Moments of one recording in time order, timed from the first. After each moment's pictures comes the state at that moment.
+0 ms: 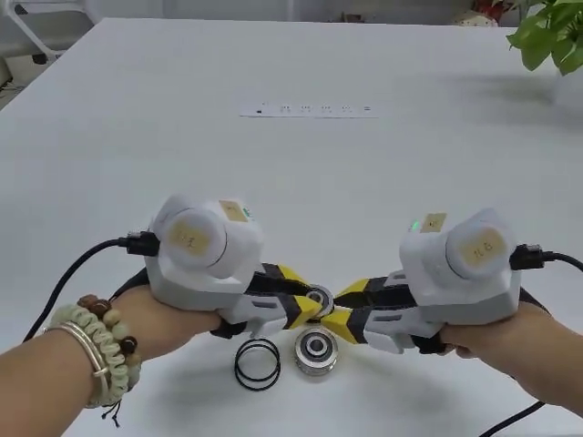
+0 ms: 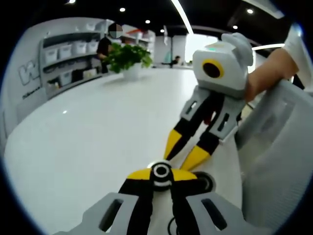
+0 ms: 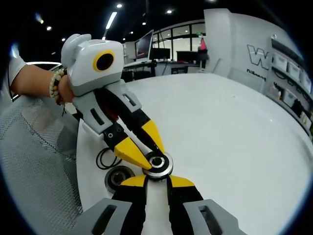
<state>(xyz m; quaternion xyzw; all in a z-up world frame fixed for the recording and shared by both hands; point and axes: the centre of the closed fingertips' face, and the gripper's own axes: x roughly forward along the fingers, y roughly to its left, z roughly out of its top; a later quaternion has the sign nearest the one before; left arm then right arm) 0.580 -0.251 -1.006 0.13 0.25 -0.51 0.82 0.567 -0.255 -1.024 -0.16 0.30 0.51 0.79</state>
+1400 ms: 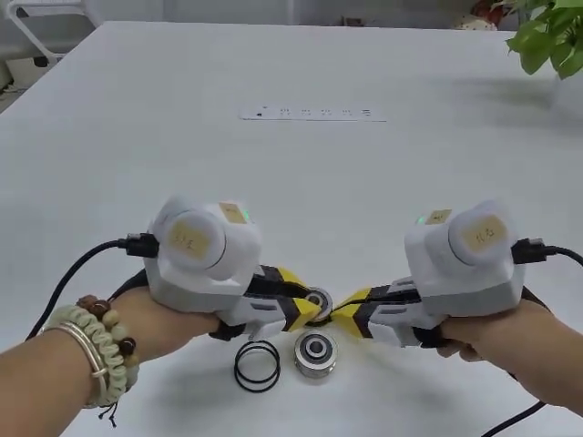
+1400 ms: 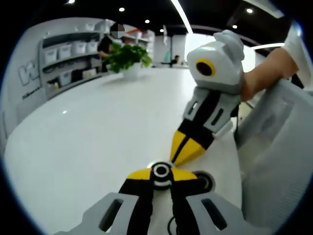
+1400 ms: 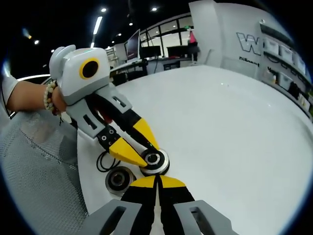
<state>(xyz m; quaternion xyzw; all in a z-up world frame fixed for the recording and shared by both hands) 0.580 -0.250 -1.008 0.13 0.25 -0.51 0.81 0.567 -0.261 -1.025 -0.11 0.33 0.49 0.80</state>
